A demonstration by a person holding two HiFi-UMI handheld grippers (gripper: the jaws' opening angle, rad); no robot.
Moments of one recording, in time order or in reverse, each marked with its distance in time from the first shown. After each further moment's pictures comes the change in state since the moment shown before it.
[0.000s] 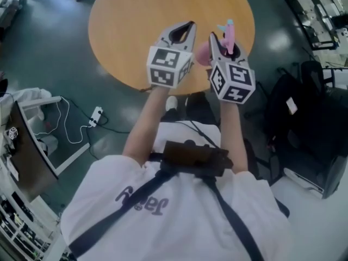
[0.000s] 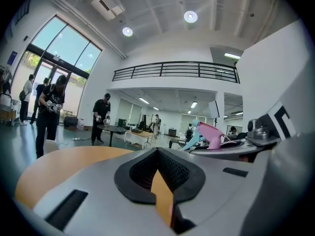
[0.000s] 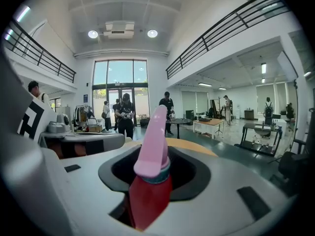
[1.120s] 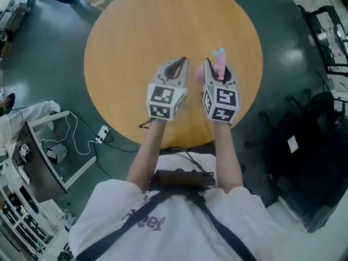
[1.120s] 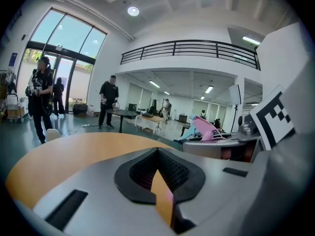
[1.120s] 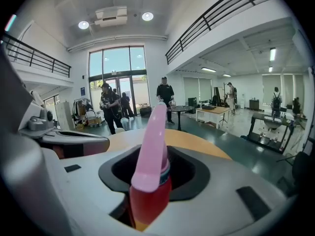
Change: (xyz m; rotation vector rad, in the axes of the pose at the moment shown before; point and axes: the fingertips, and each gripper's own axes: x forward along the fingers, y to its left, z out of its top) left arm 0.134 0.086 -0.059 -0.051 0.187 0.121; right arm 0.183 -0.072 -0.036 0.017 0.148 0.039
